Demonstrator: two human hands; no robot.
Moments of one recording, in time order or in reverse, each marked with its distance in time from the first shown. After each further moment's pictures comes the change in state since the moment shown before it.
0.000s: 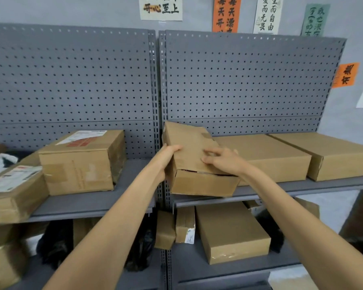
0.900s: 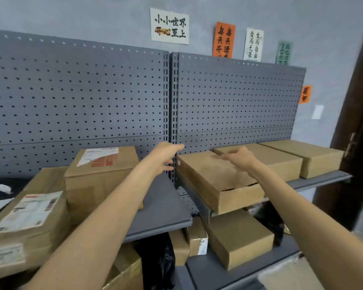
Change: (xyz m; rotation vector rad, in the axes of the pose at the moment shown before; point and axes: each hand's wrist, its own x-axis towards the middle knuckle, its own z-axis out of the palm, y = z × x) left_hand -0.009 0.071 -0.099 0.386 -0.145 0.153; right_hand 0.012 -0.065 0.016 0.204 0.350 0.387
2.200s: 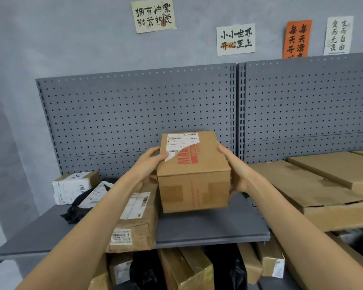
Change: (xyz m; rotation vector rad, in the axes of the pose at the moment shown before) left_hand -0.056 -0.054 -0.202 0.000 0.292 0.129; right_hand -0.036 -0.125 0.144 0.705 -0.633 0.159
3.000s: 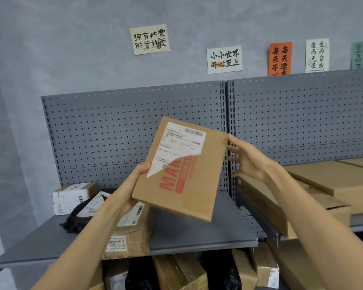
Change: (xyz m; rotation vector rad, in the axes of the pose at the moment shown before) left_hand -0.047 -0.013 -0.013 -0.348 -0.228 0.019; right_hand -0.051 -0.050 -0.050 -0.026 -0.138 -0.367
